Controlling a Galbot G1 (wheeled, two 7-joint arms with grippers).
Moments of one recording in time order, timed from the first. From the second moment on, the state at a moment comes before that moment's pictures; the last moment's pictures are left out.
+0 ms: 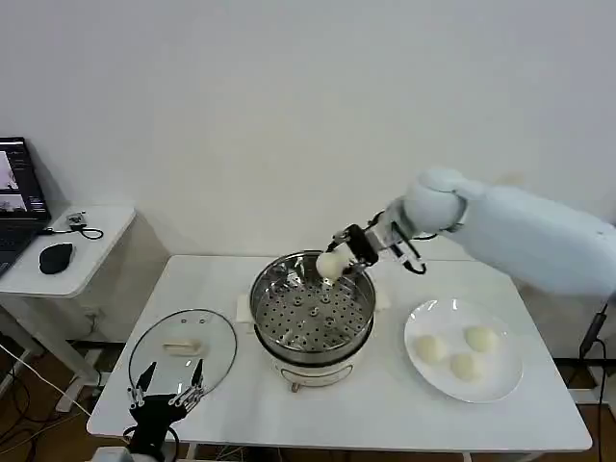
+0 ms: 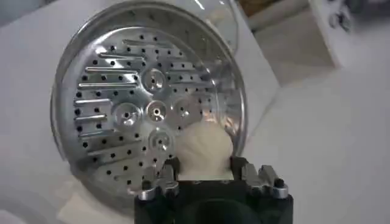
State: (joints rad) left arm 1.79 -1.36 -0.63 -2.24 -0.29 0.15 -0.10; right arm 0.48 0.97 -1.17 1.38 0.04 0.20 -0.86
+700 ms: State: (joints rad) left arm 1.78 -1.36 -0.65 -2.23 -0.30 0.16 -0.09; right arm 0.42 1.18 -1.22 1.12 -0.23 0.46 -0.77
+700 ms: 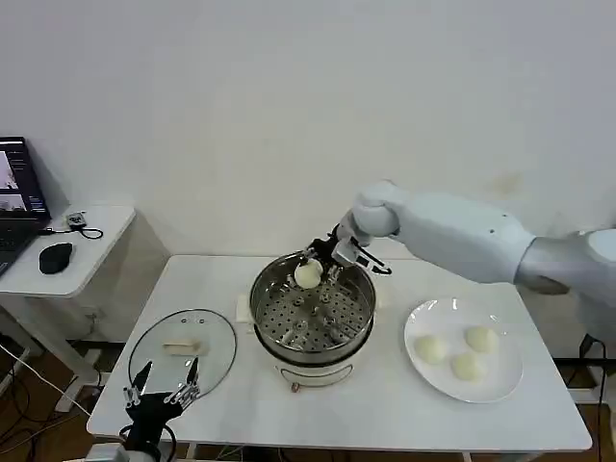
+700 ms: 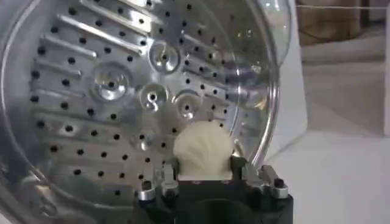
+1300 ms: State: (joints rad) left arm 1.79 -1.37 -0.64 -2.25 -0.29 0.16 -0.09; right arm 0.42 1.22 -1.23 1.09 -0.31 0.51 -0.76
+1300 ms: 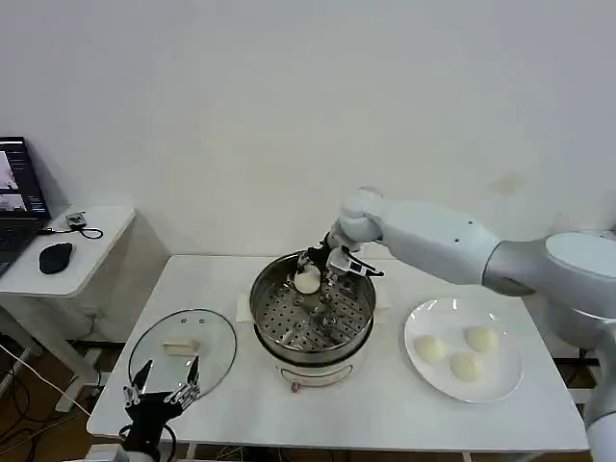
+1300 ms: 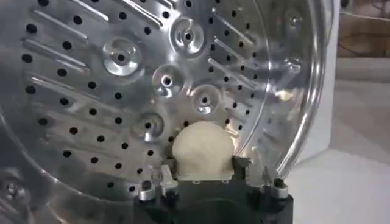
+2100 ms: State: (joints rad) left arm 1.75 -1.29 -0.62 -2.28 -0.31 0.19 -0.08; right arm 0.83 0.64 -1.48 1.61 0.05 0.08 -0.88
